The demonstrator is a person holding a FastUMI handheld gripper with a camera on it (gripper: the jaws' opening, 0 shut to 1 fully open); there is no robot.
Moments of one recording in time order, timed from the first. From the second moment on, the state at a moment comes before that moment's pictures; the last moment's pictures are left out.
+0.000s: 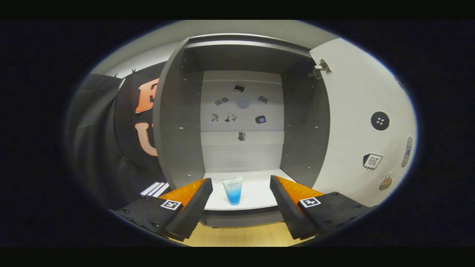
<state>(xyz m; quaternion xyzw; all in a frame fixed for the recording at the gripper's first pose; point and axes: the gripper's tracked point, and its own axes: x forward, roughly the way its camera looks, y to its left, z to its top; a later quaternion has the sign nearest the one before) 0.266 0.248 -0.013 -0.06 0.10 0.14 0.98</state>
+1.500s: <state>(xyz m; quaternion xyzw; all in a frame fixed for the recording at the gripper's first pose) 0.045 -0.099 0.024 -0.02 0.05 -0.10 0.99</state>
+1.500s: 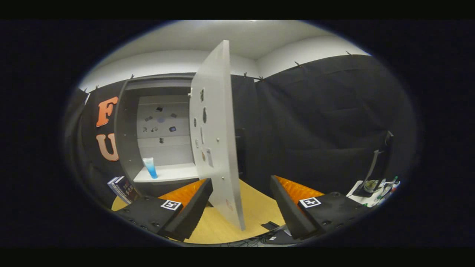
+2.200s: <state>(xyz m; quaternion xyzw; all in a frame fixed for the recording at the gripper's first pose) 0.114 -0.156 -0.069 0.00 0.13 -0.08 0.99</state>
